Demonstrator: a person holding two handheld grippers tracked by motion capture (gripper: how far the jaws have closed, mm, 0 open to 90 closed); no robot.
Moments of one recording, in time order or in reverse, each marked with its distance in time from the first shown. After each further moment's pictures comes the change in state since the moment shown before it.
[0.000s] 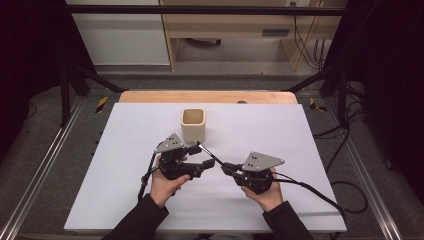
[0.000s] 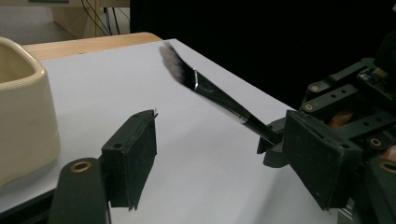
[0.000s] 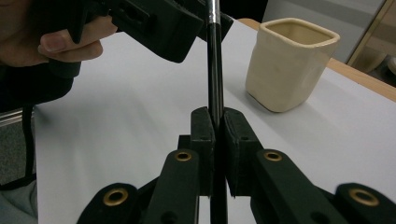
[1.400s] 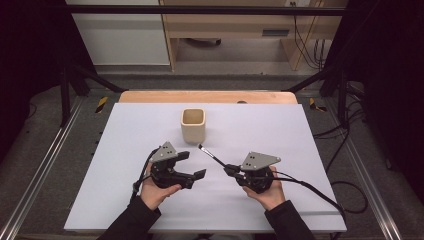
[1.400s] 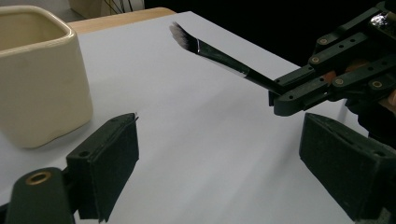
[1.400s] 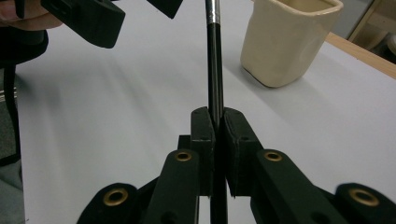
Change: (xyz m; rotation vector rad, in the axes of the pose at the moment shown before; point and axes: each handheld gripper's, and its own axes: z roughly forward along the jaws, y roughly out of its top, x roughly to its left) left arm 0.003 -0.018 -0.021 0.089 0.077 0.063; right arm -0.005 -0.005 0.003 0.100 -0.016 -0.010
